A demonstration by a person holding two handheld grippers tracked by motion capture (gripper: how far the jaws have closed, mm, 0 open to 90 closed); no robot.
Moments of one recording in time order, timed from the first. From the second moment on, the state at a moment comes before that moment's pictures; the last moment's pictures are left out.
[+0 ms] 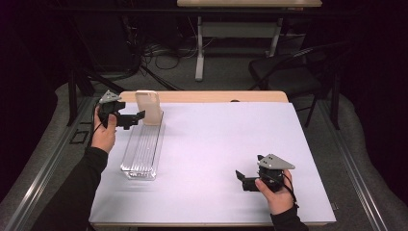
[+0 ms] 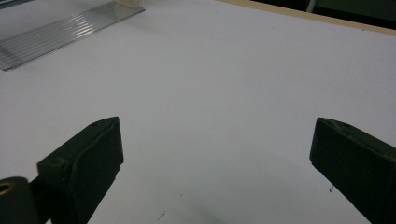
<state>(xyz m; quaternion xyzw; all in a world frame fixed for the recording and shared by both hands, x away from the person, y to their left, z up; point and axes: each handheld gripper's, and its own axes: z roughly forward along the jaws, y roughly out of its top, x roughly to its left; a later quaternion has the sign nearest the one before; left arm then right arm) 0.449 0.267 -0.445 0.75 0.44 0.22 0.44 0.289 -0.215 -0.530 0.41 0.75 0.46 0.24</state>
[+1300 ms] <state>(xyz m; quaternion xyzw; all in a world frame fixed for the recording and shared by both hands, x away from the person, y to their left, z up) 0.395 0.244 -0.424 0.79 0.38 0.19 0.44 0.284 -0.208 -0.514 0.39 0.76 0.45 0.24</state>
